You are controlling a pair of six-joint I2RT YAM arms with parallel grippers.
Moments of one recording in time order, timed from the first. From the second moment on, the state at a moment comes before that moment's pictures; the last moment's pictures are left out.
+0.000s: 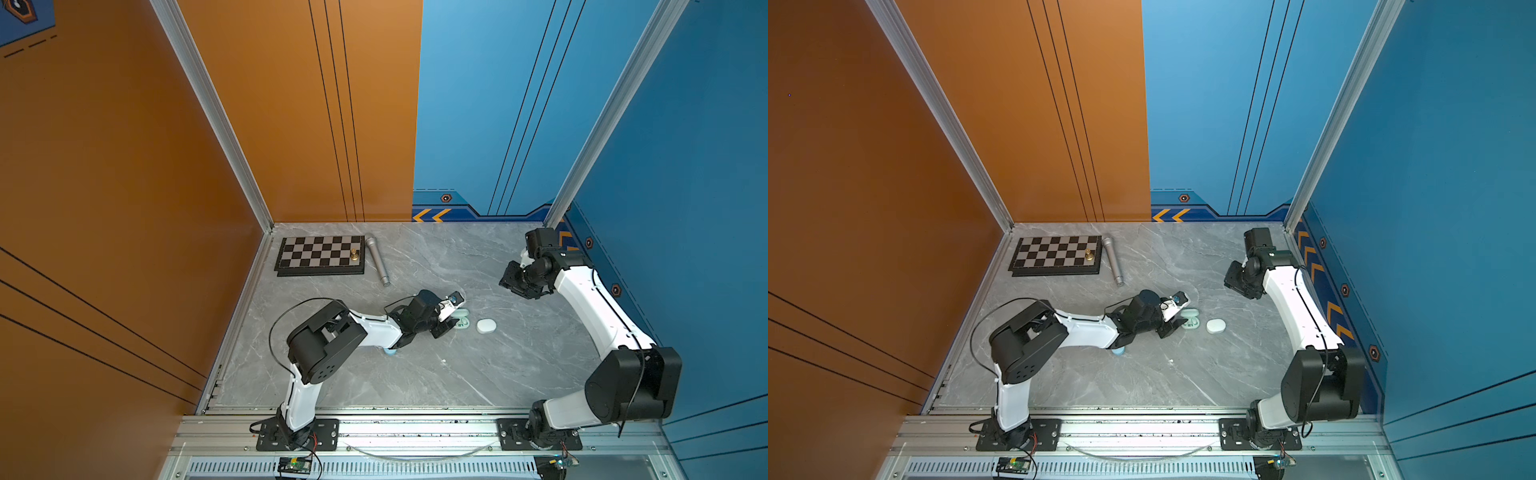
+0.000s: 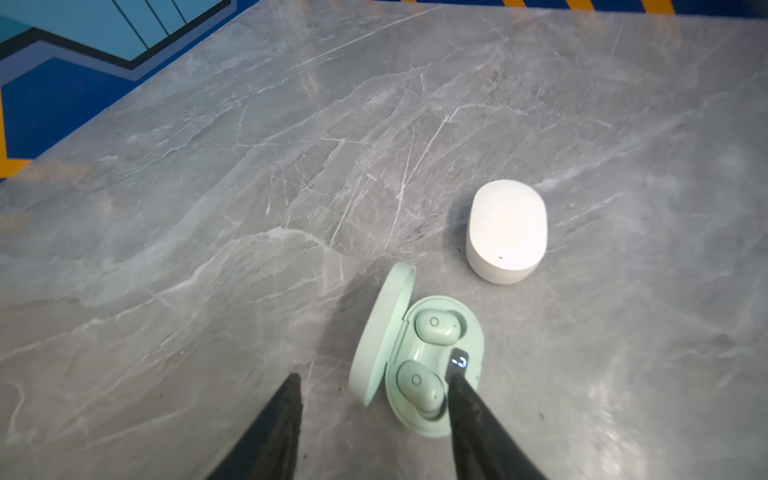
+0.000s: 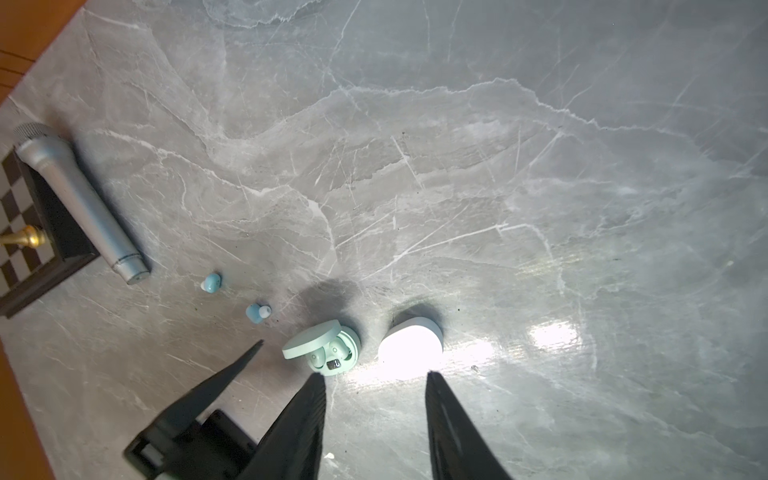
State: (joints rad) left arm -0.88 1.90 0.99 0.43 0.10 0.19; right arm 0.08 1.48 1.32 -0.98 -0.12 0.49
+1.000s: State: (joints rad) left arm -0.59 1.00 0.76 -0.18 -0.03 0.08; right arm 0.48 1.80 1.24 -0.79 0.12 0.26
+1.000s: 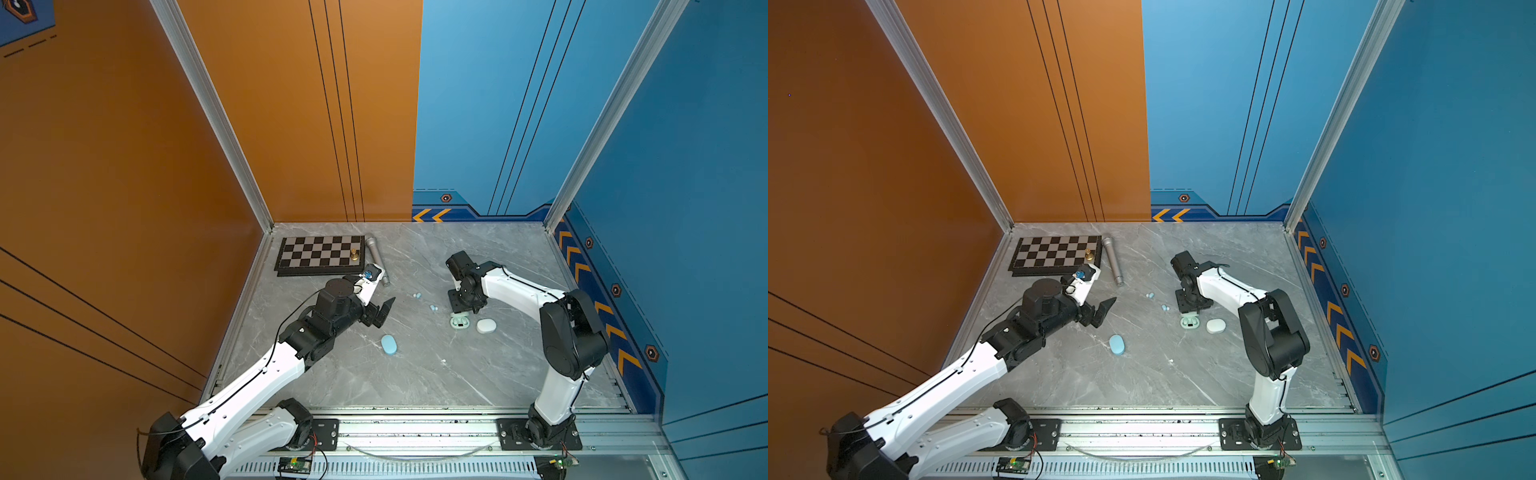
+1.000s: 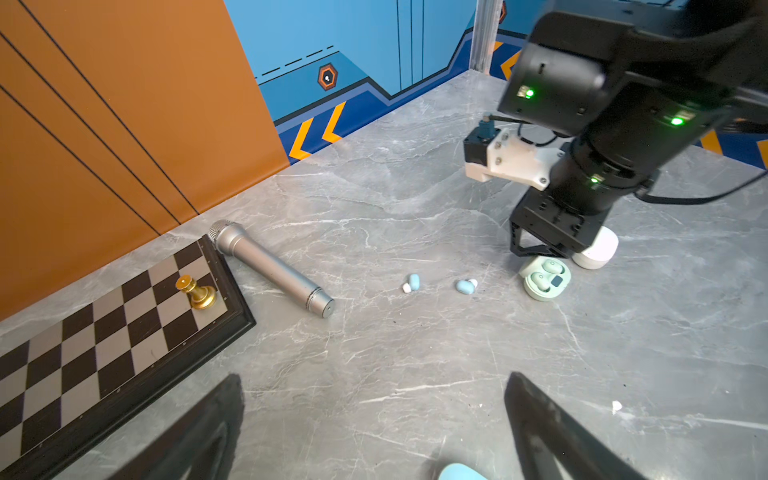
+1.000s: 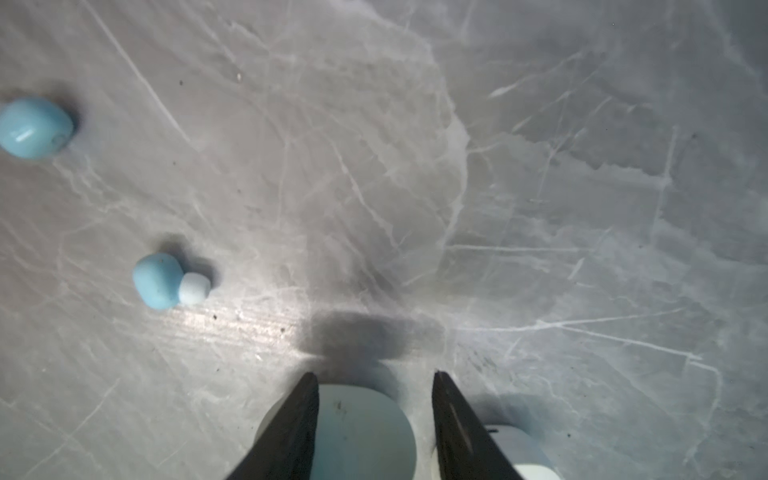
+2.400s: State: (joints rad) left arm -0.31 0.79 0.80 -0.57 -0.10 -0.18; right arm 0.99 1.94 1.29 -0.44 -0.05 0.09
